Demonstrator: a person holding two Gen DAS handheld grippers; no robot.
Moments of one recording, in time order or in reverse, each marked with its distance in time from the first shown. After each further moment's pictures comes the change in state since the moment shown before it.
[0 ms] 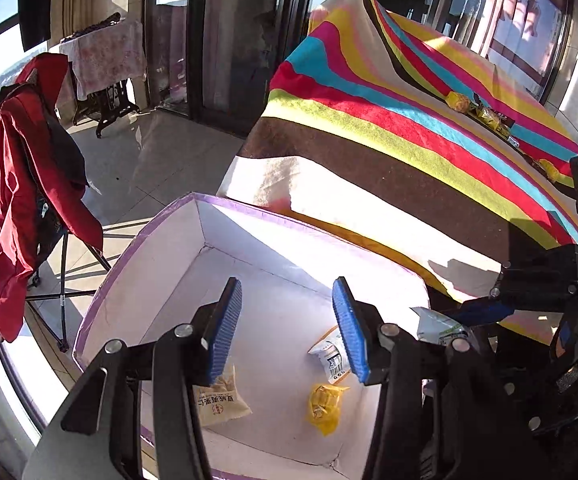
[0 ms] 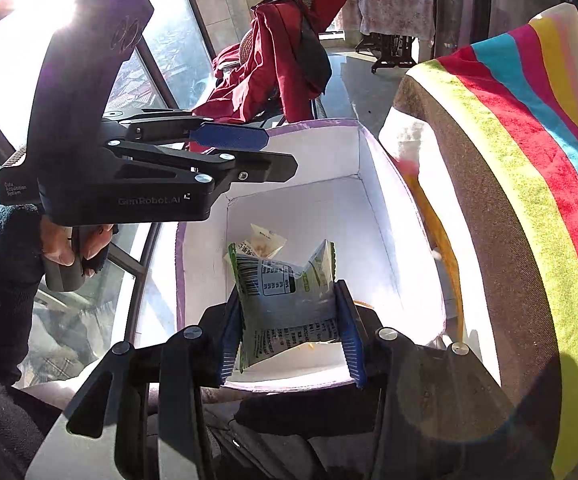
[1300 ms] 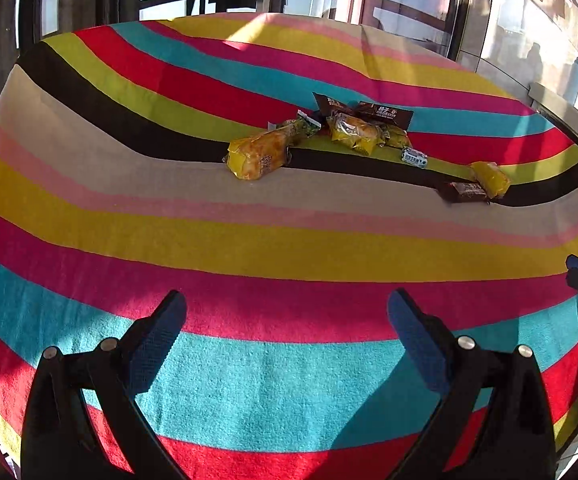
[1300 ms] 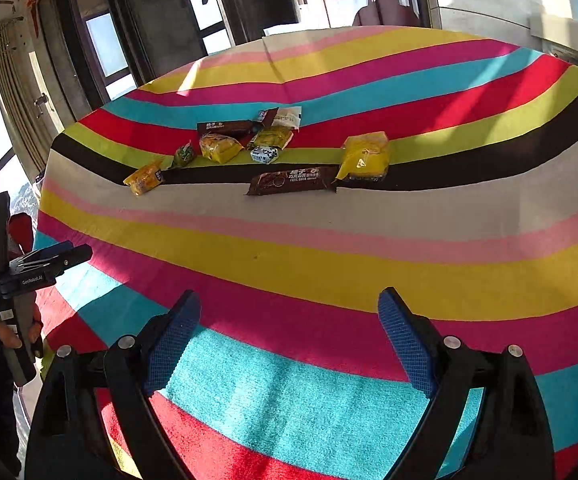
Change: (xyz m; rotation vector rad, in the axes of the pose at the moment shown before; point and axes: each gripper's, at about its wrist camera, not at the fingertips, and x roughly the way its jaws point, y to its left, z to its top) left arm 0.146 -0.312 0.173 0.364 -0.018 -0.230; right arm -0.305 -0.271 -0.288 1.007 -0.506 -0.759
